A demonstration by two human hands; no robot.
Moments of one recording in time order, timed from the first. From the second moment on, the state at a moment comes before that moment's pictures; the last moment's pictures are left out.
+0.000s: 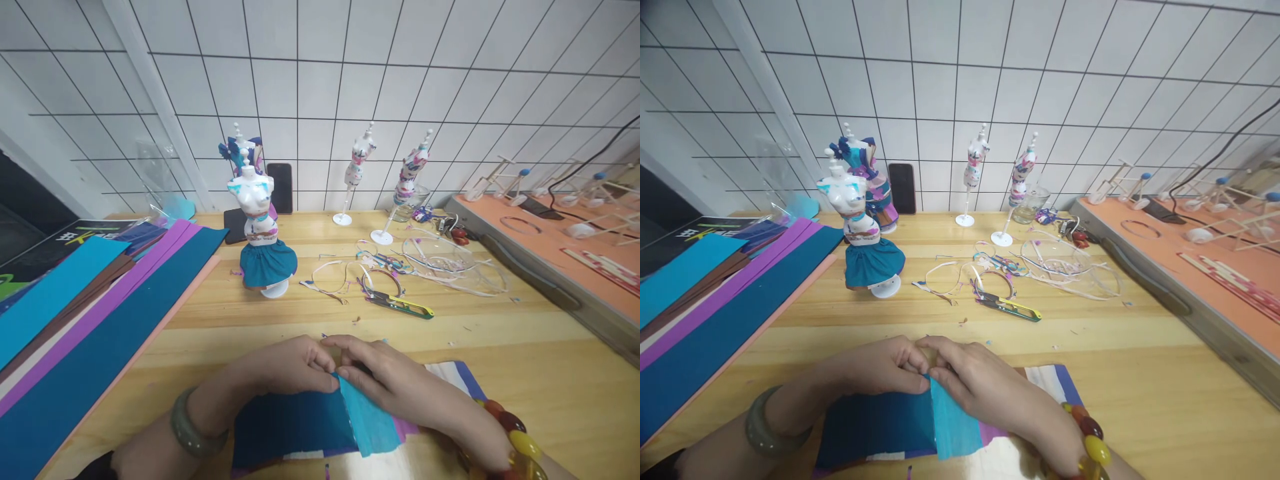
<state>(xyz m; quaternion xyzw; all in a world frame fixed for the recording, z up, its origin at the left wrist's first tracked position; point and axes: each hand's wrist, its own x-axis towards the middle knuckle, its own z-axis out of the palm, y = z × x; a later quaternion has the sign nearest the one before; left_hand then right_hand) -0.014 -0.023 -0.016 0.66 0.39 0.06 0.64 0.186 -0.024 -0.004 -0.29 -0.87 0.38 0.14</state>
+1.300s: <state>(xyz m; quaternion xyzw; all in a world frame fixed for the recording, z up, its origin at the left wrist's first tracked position) -0.017 -0.022 -0.015 0.67 0.38 0.04 0.63 0.184 -0.026 -0.004 -0.31 -0.86 0.39 0.14</state>
